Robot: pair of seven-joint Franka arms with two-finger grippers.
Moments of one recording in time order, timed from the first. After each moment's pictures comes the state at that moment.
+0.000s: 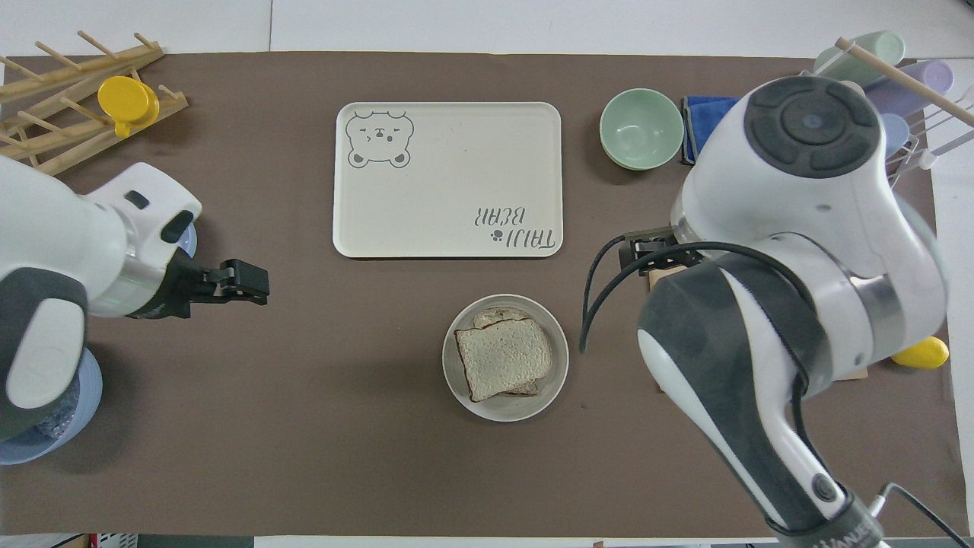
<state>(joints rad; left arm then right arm) -0.38 -0.14 -0.06 -2.15 -0.12 1.92 -0.40 0.08 0.03 0.14 -1.64 -0.06 1.55 0.15</state>
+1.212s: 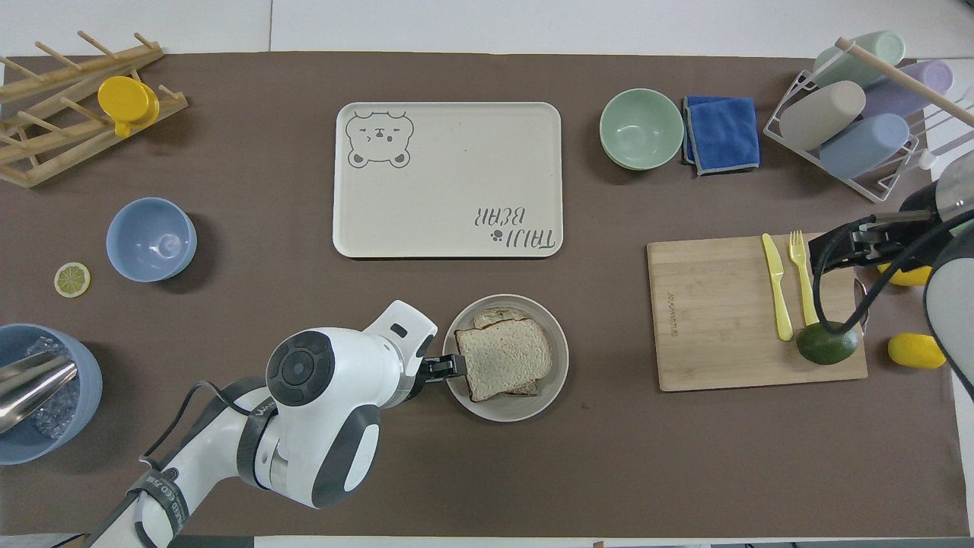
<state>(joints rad) -0.65 0.00 -0.06 -2.40 -0.43 2.46 -0.48 0.06 -0.02 -0.03 -1.65 -0.05 1.50 0.04</state>
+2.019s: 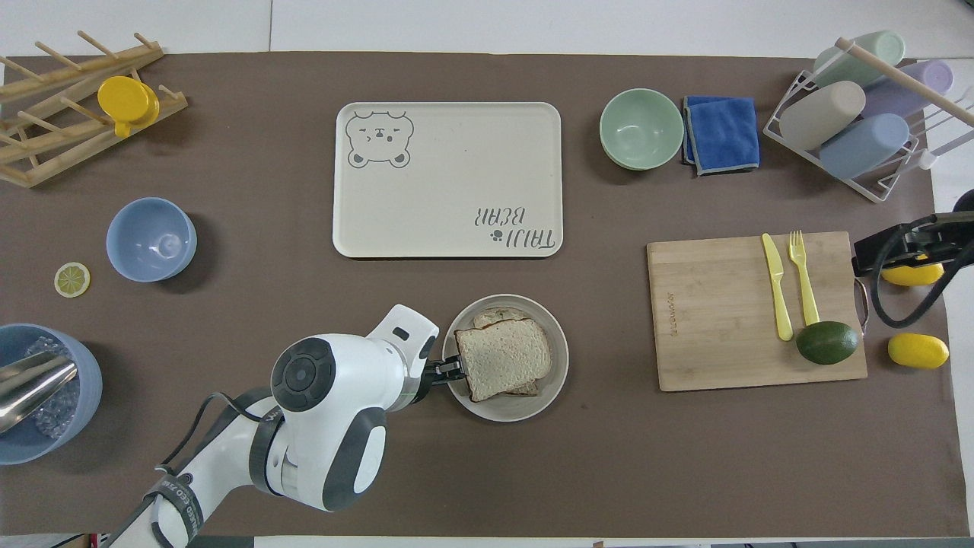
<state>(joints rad) -0.68 0.04 -0.06 -2.42 -0.53 2.53 -0.49 0.03 -0.02 -0.07 -1.63 -0.05 1.55 -0.04</state>
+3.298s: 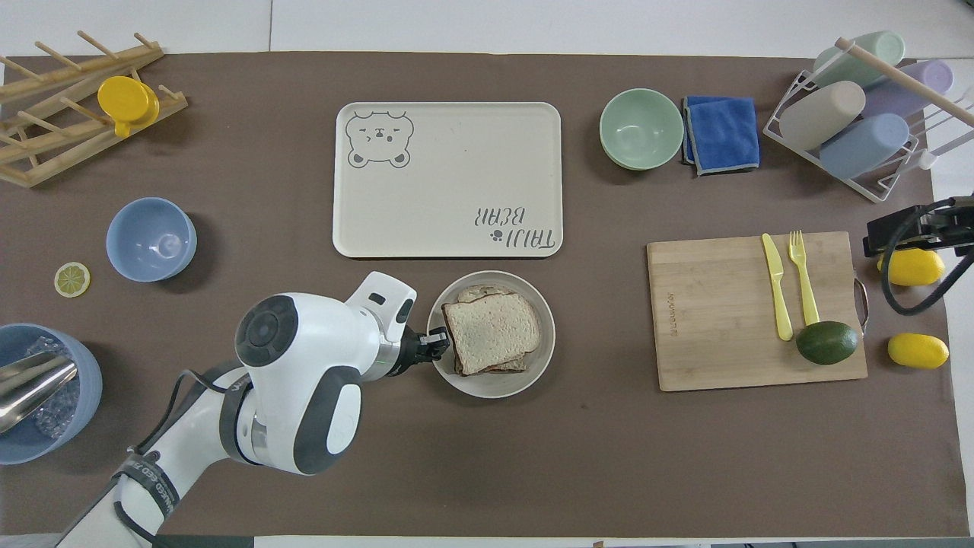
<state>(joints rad) -0.49 0.04 -0.03 -2.17 -0.55 2.22 -0.43 0.05 -0.02 -0.10 -1.63 -0.05 1.55 -0.03</state>
